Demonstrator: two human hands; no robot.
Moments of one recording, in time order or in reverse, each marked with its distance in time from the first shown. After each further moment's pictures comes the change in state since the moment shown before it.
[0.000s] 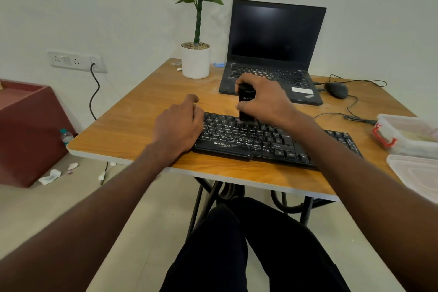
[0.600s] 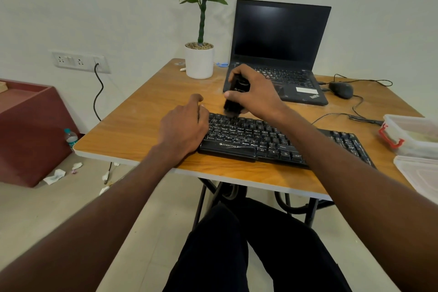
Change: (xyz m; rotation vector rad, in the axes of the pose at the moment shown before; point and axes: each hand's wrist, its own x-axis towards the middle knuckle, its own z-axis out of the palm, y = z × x) left_hand 0.000 0.001 0.000 0.002 0.002 -0.017; right_hand 0.019 -0.008 0.025 0.143 0.055 -0.022
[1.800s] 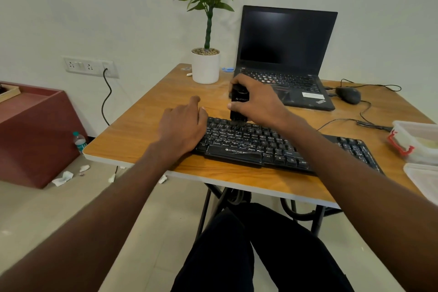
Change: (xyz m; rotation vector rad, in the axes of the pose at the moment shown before) left_hand 0.013 -0.020 -0.007 0.081 -0.044 0.046; right_hand 0.004 -0.007 0.004 -0.009 -0.054 -0.026
